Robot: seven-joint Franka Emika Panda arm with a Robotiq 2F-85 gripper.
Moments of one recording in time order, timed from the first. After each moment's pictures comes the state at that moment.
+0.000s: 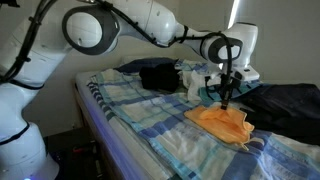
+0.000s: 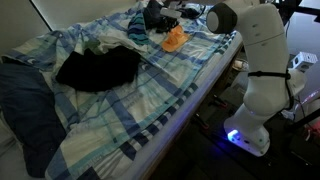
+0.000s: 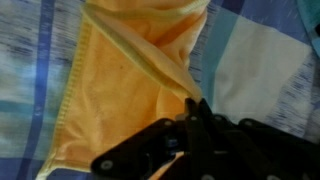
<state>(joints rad) -0.23 0.73 -0.18 -1.12 0.22 1.96 0.67</state>
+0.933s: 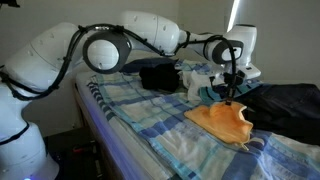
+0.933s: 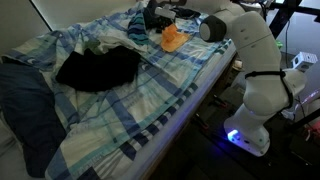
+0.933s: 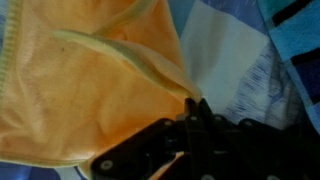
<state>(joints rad) -0.24 0.90 -0.14 -0.84 0.22 1.94 0.68</state>
